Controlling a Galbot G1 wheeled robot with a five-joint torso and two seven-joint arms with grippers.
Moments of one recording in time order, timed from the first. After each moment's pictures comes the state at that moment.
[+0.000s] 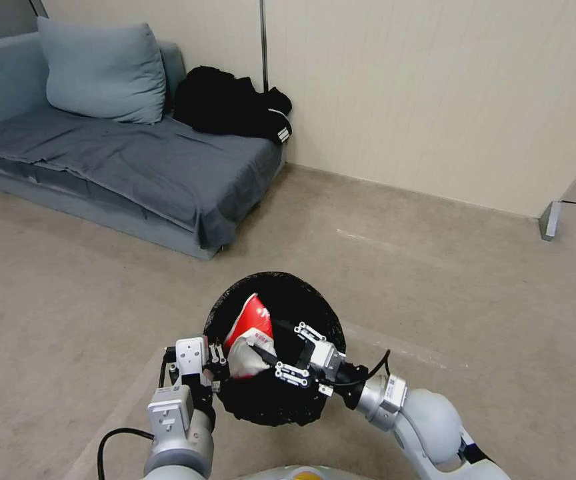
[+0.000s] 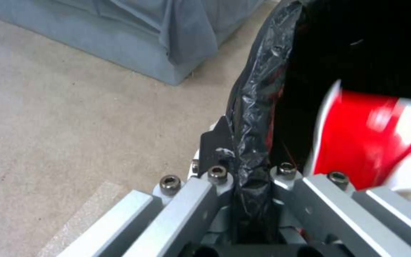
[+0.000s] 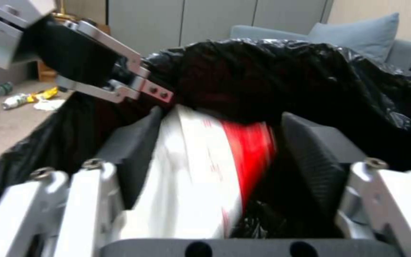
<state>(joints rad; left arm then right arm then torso) 1.86 -1.52 -0.25 -2.47 -0.01 0.47 -0.37 -1.42 1.24 0.21 1.96 0.13 0.23 -0.70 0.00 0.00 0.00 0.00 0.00</state>
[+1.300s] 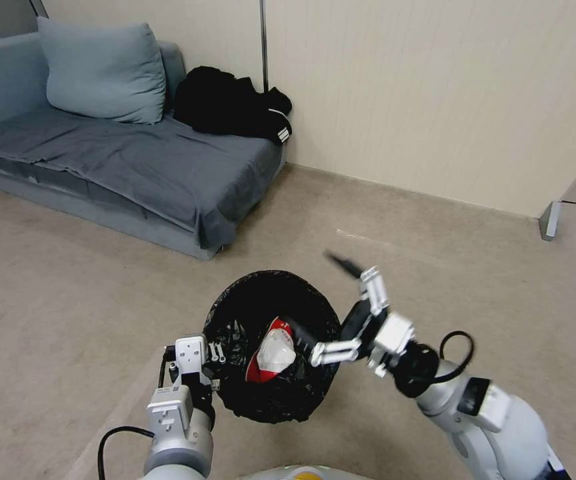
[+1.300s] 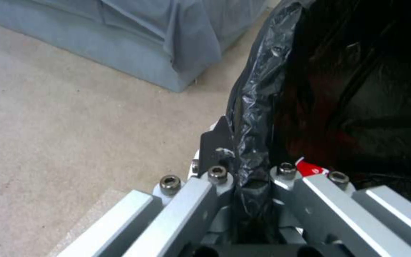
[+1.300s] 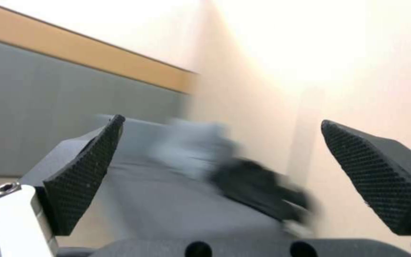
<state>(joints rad) 1.86 -1.51 -0.27 -2.46 -0.01 0.44 -0.37 -1.61 1.33 0.44 2.34 0.15 0.30 -0.36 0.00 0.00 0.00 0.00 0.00</state>
